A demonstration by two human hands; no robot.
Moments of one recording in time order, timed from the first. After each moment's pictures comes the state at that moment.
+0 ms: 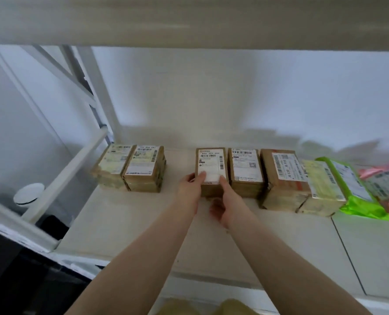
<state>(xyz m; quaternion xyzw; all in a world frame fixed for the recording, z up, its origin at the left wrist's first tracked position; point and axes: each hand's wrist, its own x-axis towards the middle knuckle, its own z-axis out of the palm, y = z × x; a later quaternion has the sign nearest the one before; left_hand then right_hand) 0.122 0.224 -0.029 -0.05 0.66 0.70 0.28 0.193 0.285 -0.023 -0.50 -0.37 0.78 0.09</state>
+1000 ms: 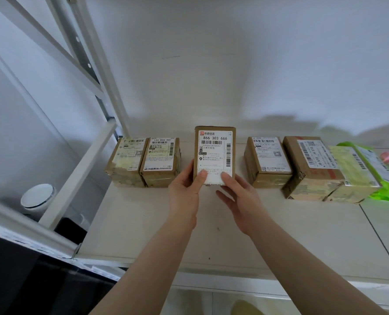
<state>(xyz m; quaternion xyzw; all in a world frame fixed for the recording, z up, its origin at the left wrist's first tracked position) 0.115 0.136 -0.019 0.09 0.59 0.77 0.23 0.192 0.241 -0.031 -0.29 -0.44 0.83 0.18</state>
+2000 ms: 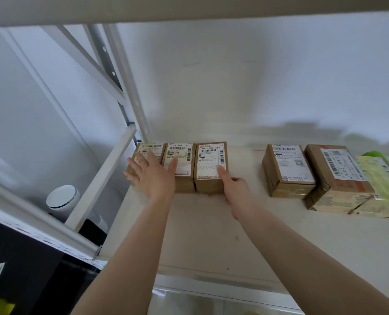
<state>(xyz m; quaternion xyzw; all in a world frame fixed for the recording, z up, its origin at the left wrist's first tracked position) -0.003 0.098 -0.025 0.04 0.97 0.24 -0.04 0.115 0.231 -0.035 -0.46 -0.59 0.65 0.10</state>
